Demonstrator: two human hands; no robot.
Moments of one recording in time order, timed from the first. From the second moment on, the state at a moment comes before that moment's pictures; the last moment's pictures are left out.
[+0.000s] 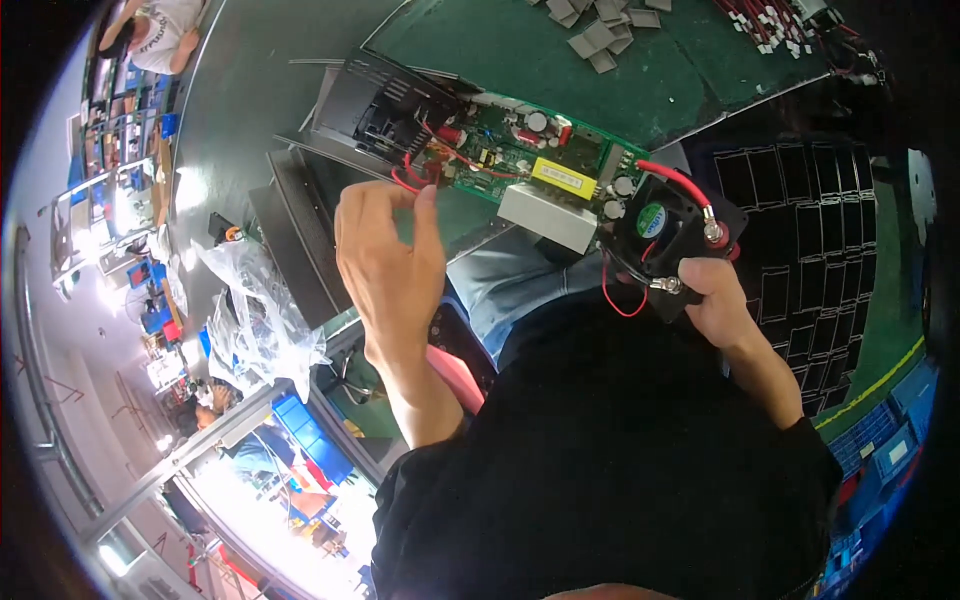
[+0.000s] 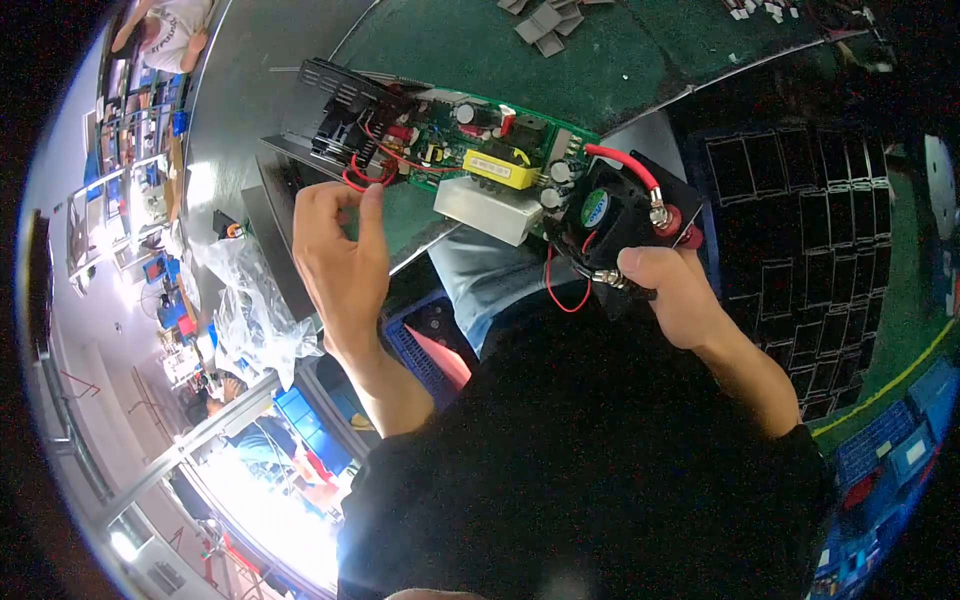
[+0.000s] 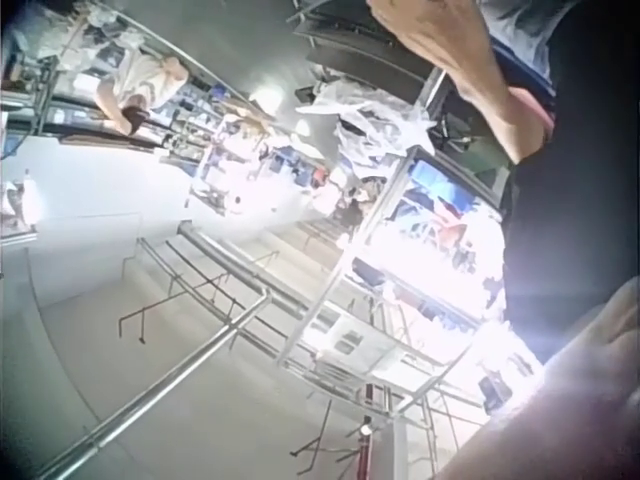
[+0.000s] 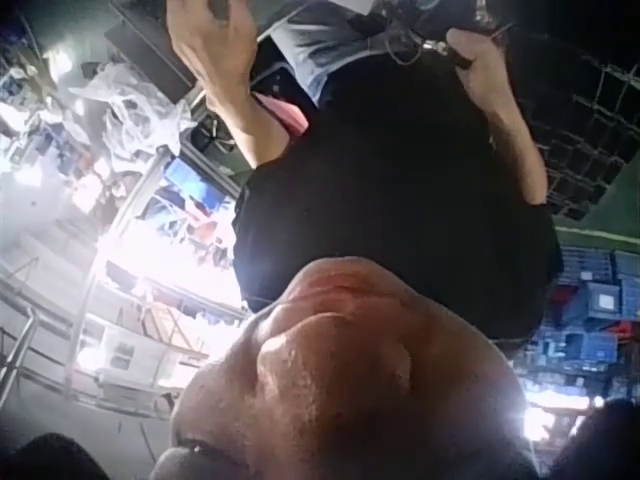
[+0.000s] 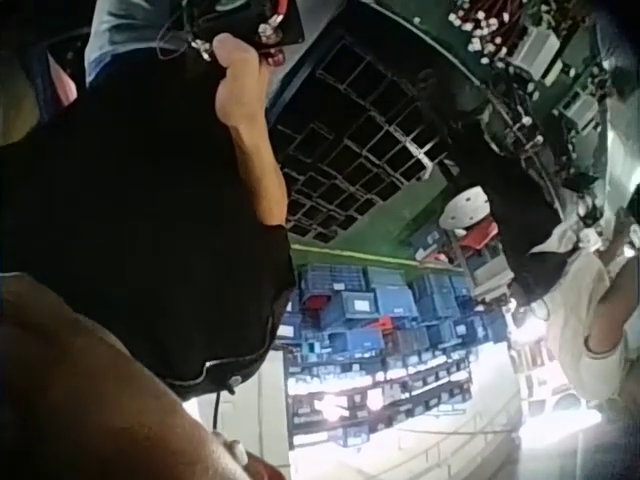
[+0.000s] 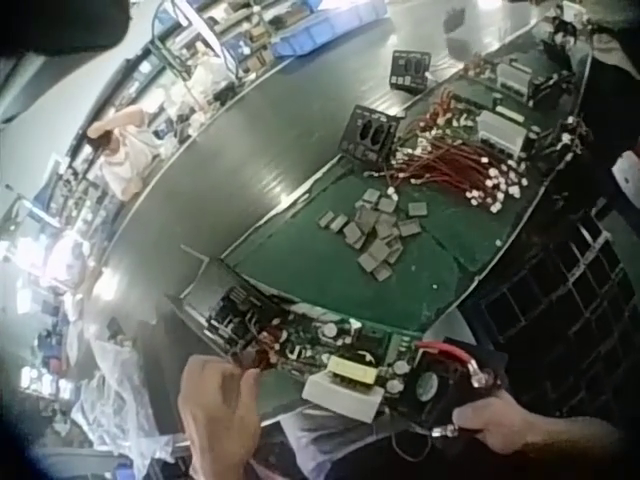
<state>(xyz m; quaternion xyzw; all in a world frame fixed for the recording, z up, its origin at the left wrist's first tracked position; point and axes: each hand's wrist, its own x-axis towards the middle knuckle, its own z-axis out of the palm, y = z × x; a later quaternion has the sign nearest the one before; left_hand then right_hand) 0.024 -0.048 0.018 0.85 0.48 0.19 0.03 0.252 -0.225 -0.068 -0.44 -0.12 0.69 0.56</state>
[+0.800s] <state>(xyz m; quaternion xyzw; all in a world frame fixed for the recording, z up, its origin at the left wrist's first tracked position) -0.025 0.157 -0.043 0.67 0.65 0.34 0.14 0.230 -0.224 -0.019 -0.56 -0.21 0.58 0.56</state>
